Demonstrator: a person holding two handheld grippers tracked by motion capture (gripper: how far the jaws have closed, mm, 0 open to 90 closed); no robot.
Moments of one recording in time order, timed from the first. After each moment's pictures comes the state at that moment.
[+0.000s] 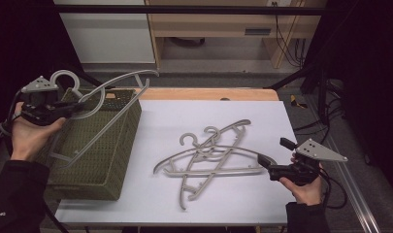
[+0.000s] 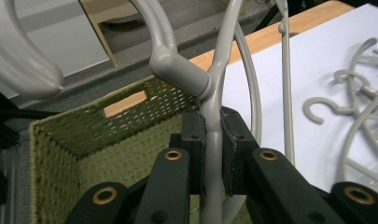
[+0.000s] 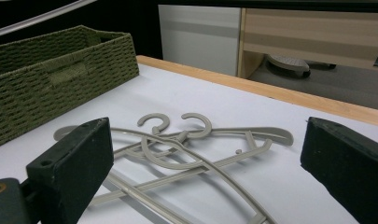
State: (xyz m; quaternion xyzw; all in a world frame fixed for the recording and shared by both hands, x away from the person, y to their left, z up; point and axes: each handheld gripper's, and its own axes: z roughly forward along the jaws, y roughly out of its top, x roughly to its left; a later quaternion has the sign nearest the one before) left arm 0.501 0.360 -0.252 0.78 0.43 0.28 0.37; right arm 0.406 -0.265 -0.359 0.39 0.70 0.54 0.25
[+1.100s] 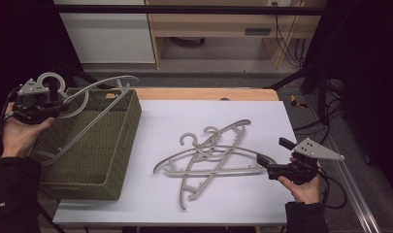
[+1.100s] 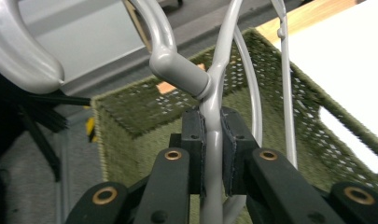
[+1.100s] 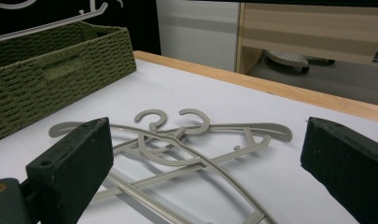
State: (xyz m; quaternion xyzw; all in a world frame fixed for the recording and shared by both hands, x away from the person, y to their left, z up) left arm 0.525 0.406 -0.280 0.78 0.44 0.33 0.31; right arm 0.410 -0.263 -0.362 0.39 0.71 0.53 0.25
